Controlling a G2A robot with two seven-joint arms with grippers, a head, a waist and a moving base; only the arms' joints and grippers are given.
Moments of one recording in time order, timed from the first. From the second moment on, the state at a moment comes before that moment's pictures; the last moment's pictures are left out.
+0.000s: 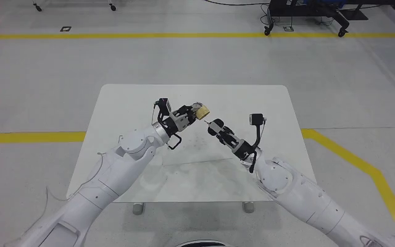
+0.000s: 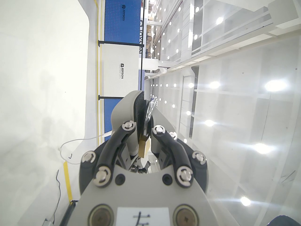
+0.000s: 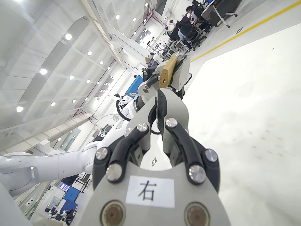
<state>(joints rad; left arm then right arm) 0.96 -1.12 -0.76 -1.36 -0.83 -0.13 -0.43 -1.23 -0.95 0.75 -1.60 0.08 -0.50 -0.10</state>
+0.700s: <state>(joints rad) 1.01 -1.15 -0.82 -1.38 -0.69 -0.20 -0.41 -1.23 -1.02 0.78 -1.52 0.06 -0.52 -0.12</state>
